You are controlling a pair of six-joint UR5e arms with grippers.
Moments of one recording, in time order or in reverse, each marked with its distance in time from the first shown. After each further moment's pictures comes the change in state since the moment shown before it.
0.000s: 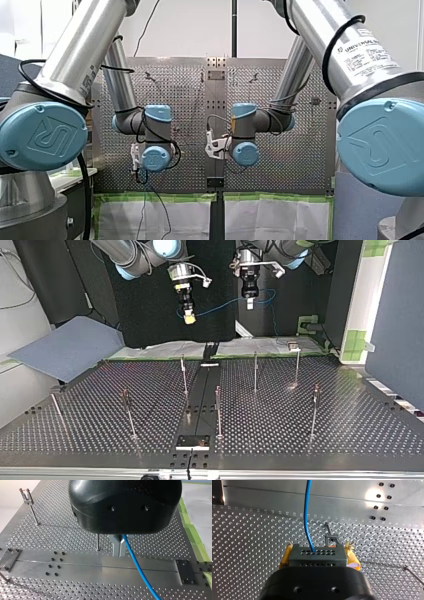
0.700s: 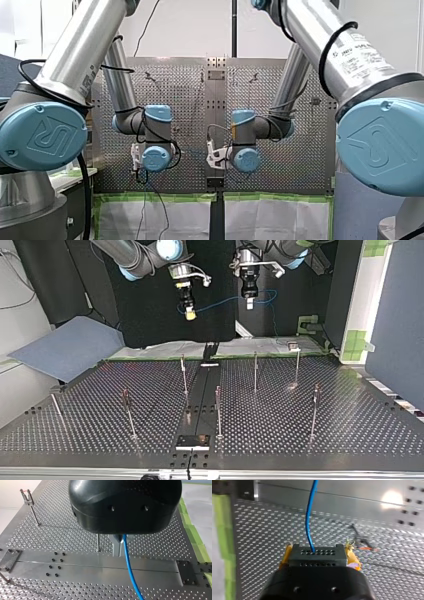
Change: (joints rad) left arm -0.002 0.000 0.000 0.003 0.002 0.000; right arm -0.003 0.061 -0.007 0.061 0.003 -0.008
